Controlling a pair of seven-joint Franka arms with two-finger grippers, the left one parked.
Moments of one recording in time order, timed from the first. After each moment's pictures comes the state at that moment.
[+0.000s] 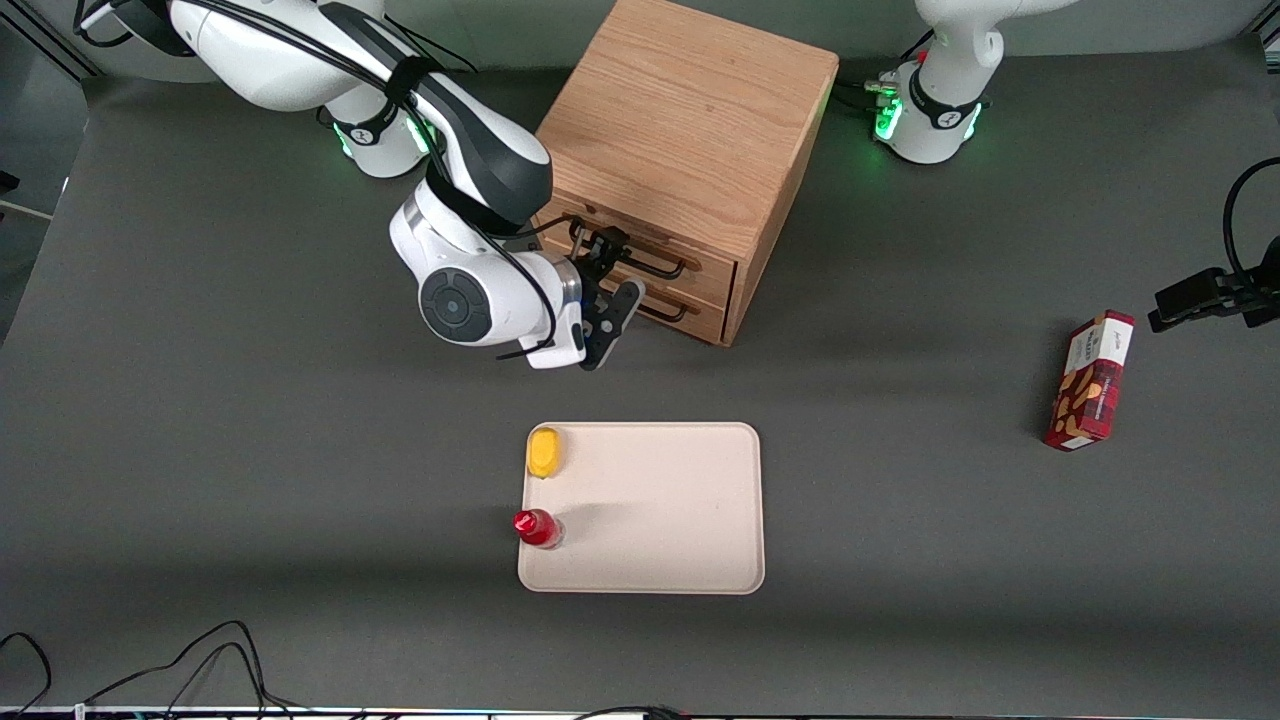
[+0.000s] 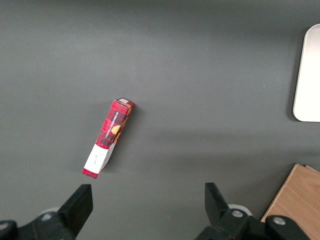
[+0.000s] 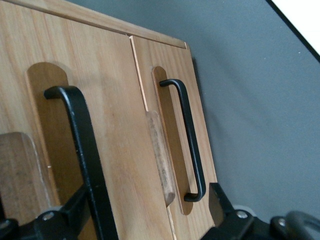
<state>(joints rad) 0.15 0.54 0.57 -1.56 0.30 1.81 -0.30</state>
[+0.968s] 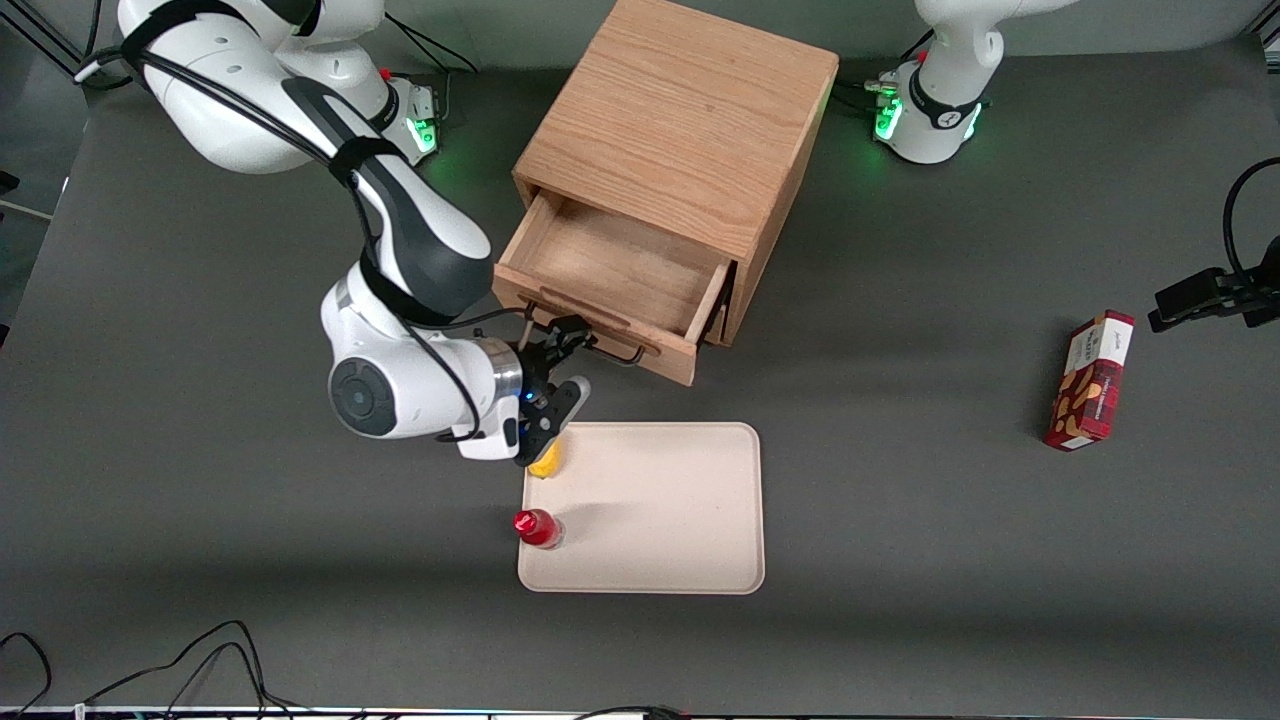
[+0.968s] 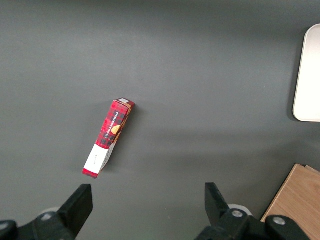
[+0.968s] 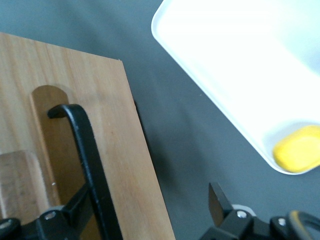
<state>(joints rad) 0.12 0.70 0.47 -1.26 0.24 1.76 -0.30</state>
